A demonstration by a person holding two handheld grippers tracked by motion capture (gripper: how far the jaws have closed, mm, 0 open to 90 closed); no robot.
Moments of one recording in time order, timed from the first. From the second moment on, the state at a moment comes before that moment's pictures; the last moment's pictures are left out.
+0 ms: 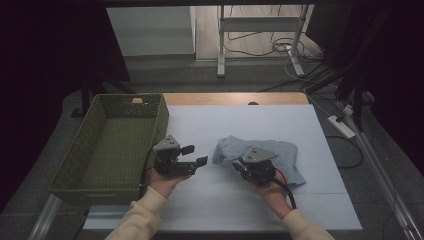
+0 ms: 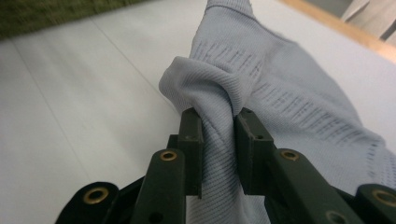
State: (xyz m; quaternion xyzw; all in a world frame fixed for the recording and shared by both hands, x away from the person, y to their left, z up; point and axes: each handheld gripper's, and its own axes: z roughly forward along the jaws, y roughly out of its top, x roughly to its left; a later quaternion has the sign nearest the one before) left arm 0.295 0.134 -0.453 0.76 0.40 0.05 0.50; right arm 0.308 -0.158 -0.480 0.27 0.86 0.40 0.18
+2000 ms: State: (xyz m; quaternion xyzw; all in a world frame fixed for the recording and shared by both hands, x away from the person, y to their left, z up) left arm 0.295 0.139 -0.453 0.76 0.40 0.06 0.50; right arm 0.356 -0.269 -0.464 0.49 0.69 0.52 0.12
